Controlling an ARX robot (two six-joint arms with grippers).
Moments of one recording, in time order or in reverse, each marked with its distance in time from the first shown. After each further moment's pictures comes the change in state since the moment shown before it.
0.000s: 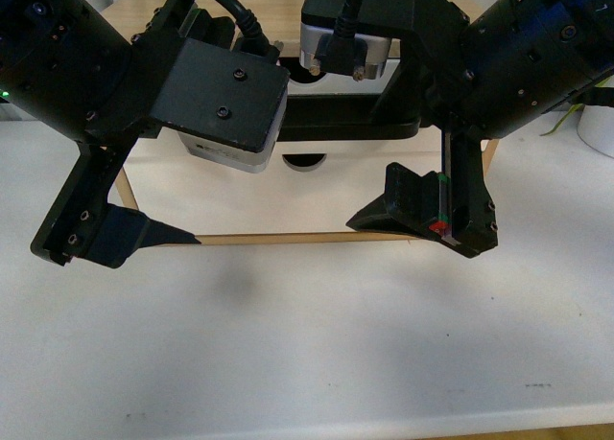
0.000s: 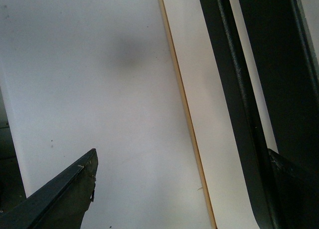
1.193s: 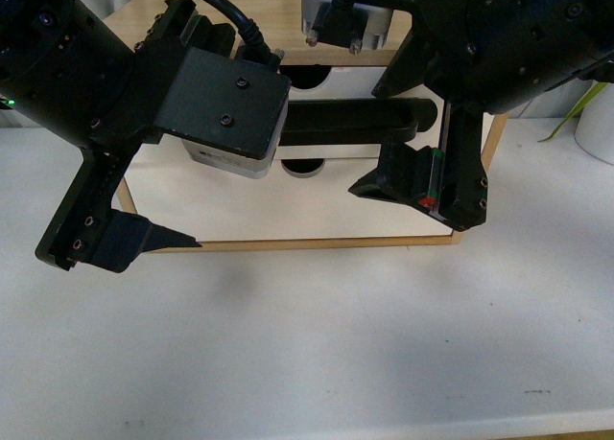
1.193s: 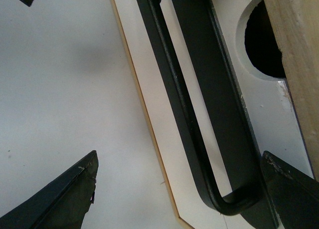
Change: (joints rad) left arm -0.003 -0.005 -0.002 0.029 -0.011 -0.006; right arm 0.016 -0.052 -0.051 0.186 0.086 0.041
